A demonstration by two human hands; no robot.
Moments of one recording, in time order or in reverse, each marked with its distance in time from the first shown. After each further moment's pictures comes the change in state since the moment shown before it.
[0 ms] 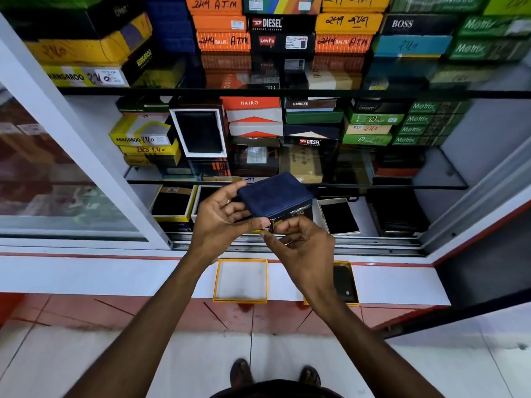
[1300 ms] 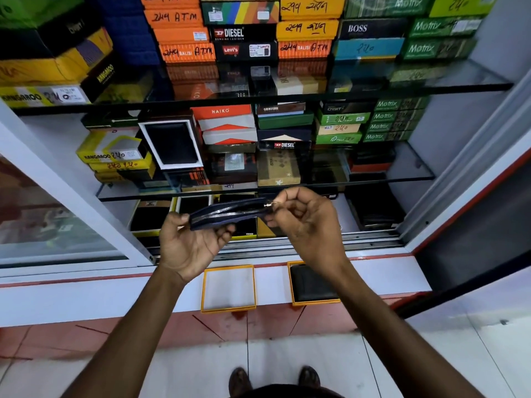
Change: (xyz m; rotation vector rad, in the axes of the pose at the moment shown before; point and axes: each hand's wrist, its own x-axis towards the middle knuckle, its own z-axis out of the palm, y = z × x) left_hand 0.005 -0.014 -0.020 -0.843 -0.382 -0.284; right_hand 0.024 -0.043 -0.049 0.380 -0.139 -0.059
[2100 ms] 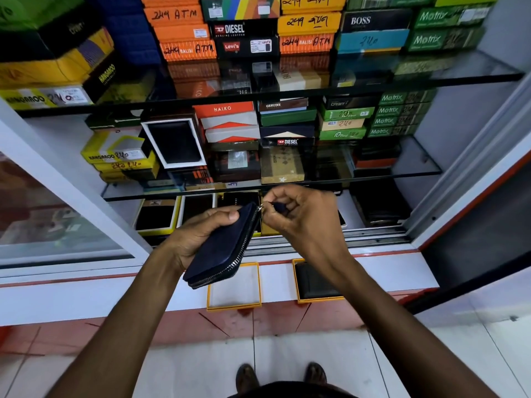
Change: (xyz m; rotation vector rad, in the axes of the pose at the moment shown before) left_hand -0.001 0.022 0.053 0.440 -0.001 -0.301; right_hand 0.007 -0.007 0.004 -0.487 -0.008 -0.160
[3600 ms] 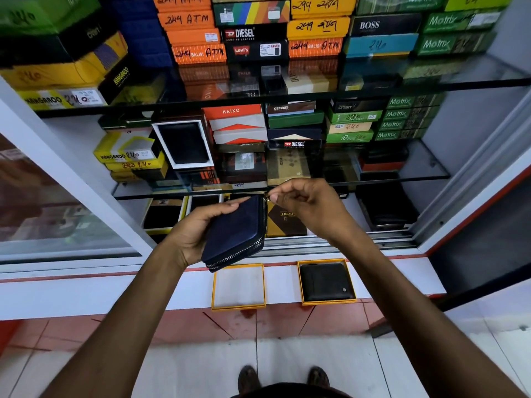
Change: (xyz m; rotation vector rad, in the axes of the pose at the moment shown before) left_hand 0.006 0.003 -0.012 -0.143 0.155 -0.031; right_hand 0.031 0.022 -0.008 0.143 -0.240 0.200
